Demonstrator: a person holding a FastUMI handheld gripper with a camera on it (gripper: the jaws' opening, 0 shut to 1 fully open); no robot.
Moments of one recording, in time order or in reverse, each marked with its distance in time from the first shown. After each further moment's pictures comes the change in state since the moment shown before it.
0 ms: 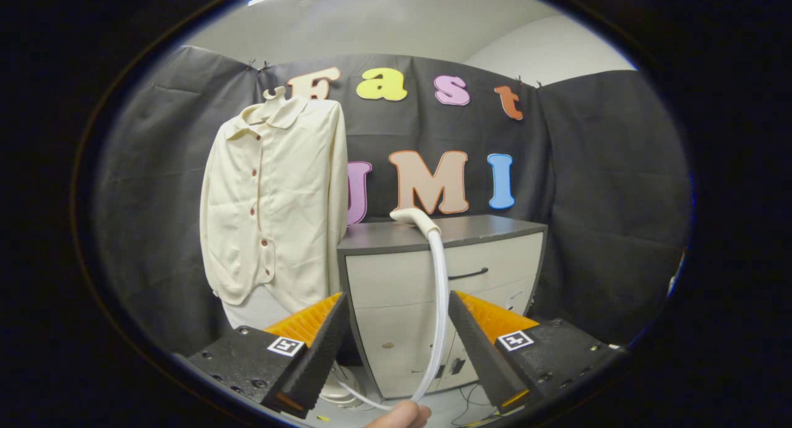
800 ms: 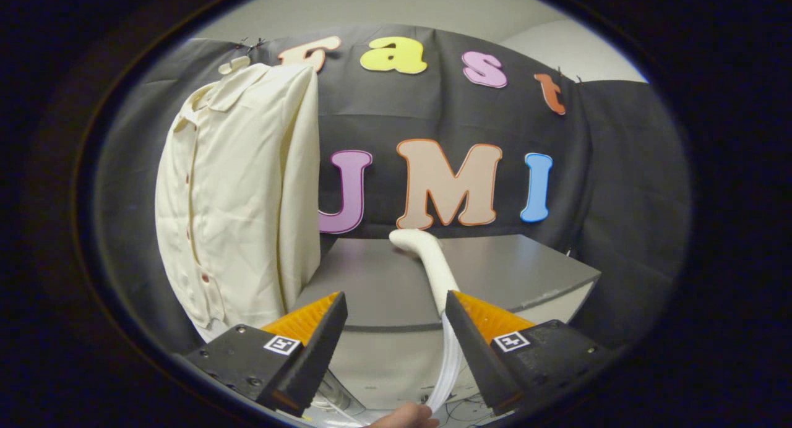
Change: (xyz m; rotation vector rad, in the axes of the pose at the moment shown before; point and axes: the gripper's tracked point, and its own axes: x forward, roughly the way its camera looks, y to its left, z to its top) arm 0.219 -0.003 0.065 -0.084 0.110 0.071
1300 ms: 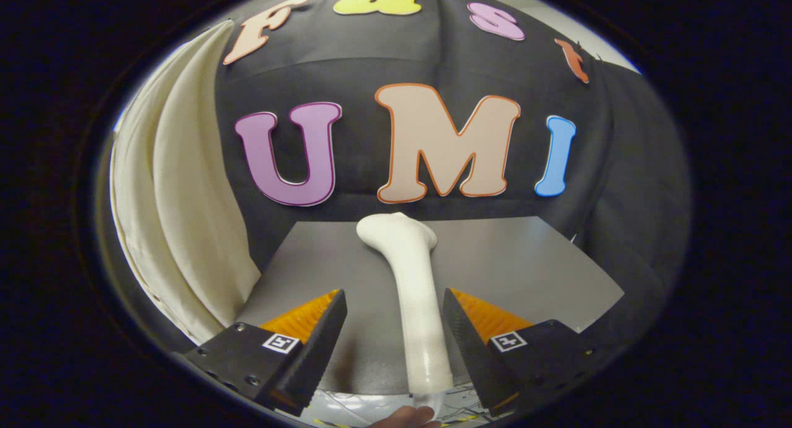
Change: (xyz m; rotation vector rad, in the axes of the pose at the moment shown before) arm 0.122 -0.043 -0.002 0.030 0.266 -0.032
